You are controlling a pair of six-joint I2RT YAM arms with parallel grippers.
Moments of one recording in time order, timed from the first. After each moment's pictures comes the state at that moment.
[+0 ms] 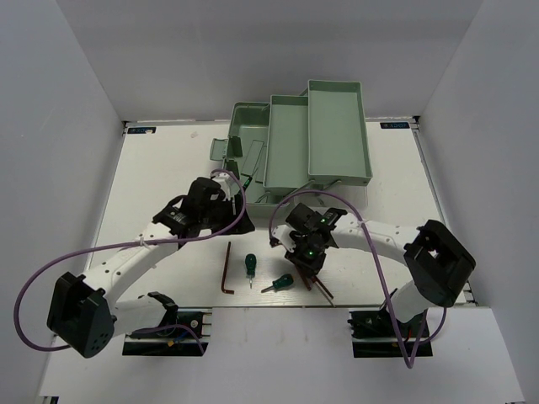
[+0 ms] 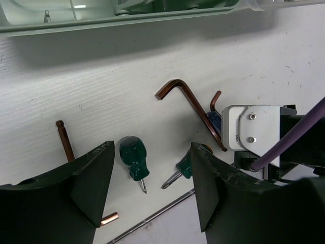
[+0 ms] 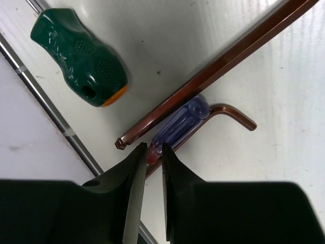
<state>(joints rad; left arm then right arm) -0.57 1.16 0.82 -0.43 0.21 -0.54 0.91 1.54 0.91 -0.73 -0.28 -0.29</state>
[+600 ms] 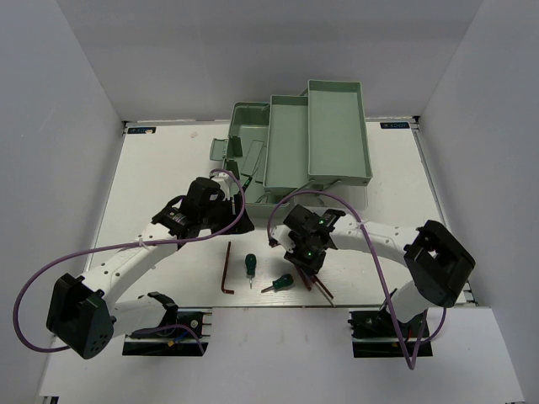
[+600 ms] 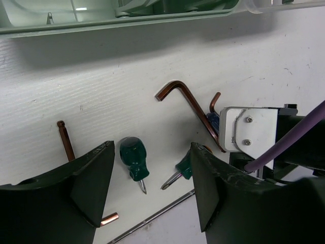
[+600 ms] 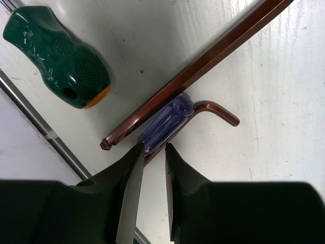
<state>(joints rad) -0.57 1.15 0.82 -0.43 0.20 -0.54 0.94 1.54 0.91 -0.73 -0.19 -0.30</state>
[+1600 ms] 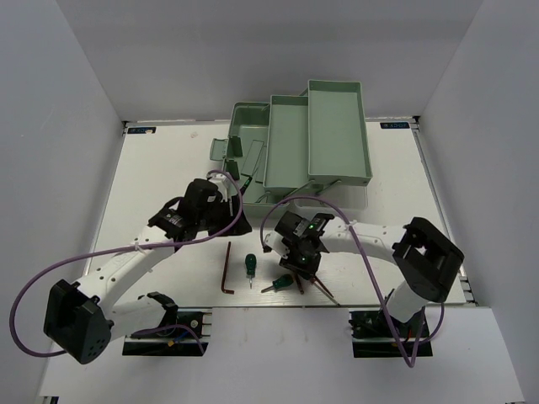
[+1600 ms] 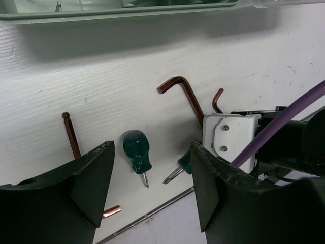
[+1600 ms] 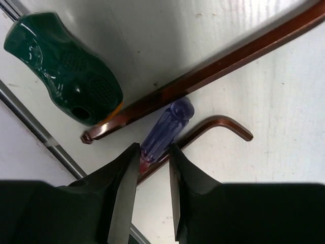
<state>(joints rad) -0.57 1.12 0.82 -0.47 0.18 -0.54 1.00 1.60 0.94 -0.74 -0.14 -0.29</state>
